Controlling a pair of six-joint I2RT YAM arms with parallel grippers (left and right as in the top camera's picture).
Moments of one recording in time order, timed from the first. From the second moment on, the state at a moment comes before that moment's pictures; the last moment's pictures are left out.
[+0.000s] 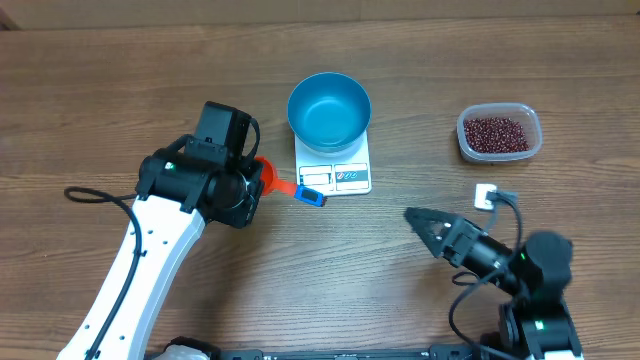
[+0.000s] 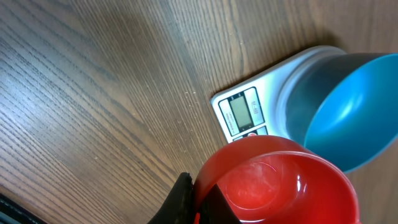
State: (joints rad) left arm -0.31 1.38 1.28 -1.16 0.06 -1.55; right arm 0.09 0.59 0.30 0.04 -0.87 0.98
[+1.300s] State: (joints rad) left arm -0.56 1.51 1.28 -1.08 0.06 -1.57; right arm 0.66 1.04 0.38 0.40 -0.33 1.17
